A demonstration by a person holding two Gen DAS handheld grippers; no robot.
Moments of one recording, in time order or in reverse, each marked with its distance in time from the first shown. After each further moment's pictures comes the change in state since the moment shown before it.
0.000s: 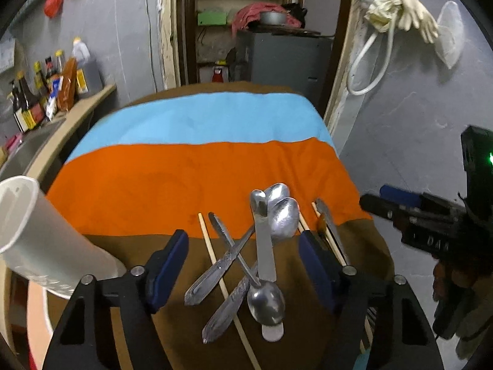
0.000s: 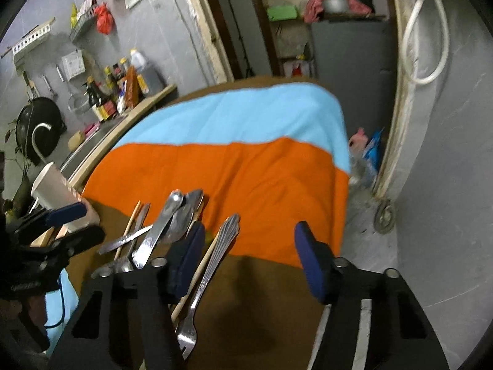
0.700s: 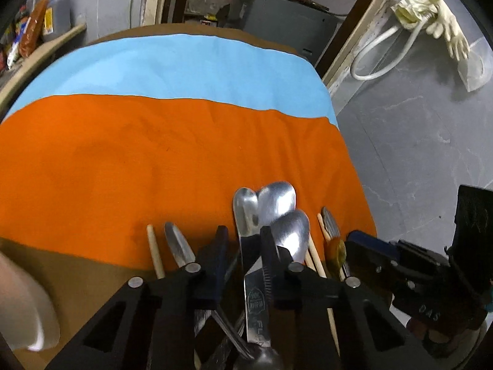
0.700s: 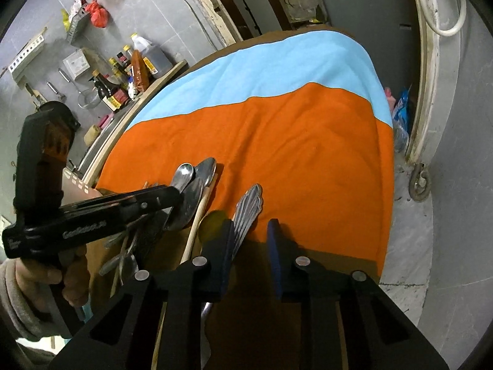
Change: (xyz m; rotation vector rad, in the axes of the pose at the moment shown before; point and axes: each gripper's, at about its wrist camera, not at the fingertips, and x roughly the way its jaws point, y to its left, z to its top) left arm 0.089 0.018 0.024 -0.129 0.188 -0.199; right arm 0.054 0.001 -0.021 0.090 0.145 0.141
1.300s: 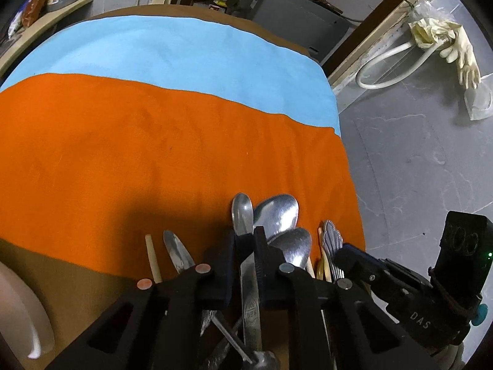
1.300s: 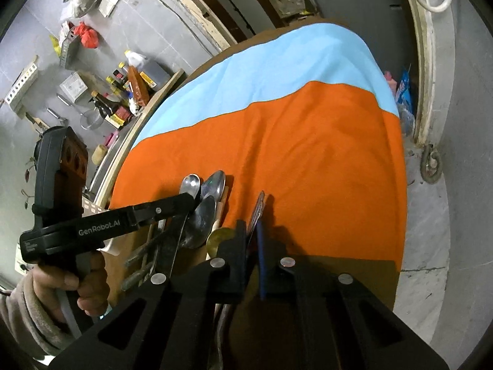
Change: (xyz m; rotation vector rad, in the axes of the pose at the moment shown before) left arm 0.007 0.010 0.010 -0.104 0.064 -0.068; right arm 0.008 0.001 0.004 0.102 -0.006 0.058
